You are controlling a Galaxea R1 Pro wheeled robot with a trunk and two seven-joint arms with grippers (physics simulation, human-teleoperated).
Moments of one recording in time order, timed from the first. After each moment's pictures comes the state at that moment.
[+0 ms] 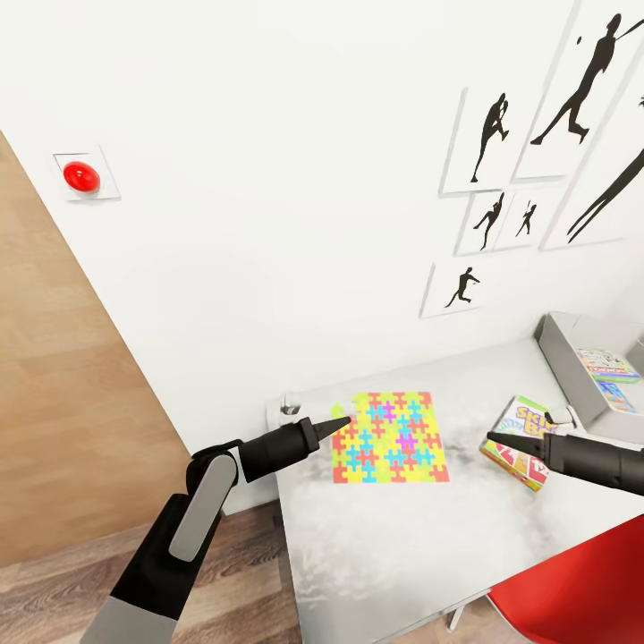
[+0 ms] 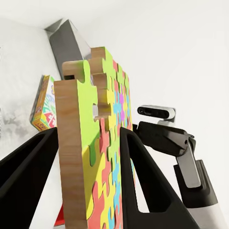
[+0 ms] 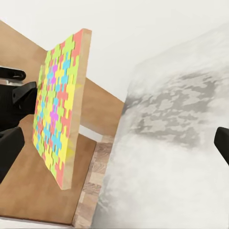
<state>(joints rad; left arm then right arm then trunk) -0.50 -0.09 -0.22 -1.37 0.86 0.80 -0.52 -0.40 -0.48 -0.34 -1.45 -0.30 1.04 1.32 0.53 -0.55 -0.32</state>
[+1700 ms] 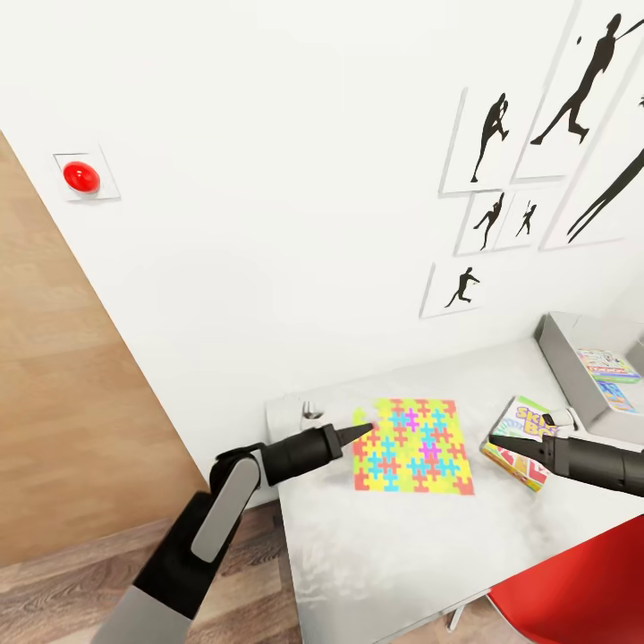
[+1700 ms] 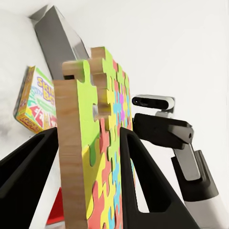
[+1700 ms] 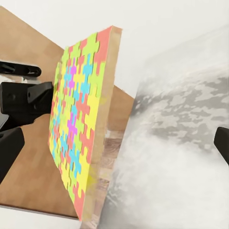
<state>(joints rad) -0.53 -0.10 -0.33 -1.30 0.87 0.72 -0.54 -0.40 -0.50 -0.33 -1.45 -0.31 1.04 1.37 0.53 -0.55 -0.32</state>
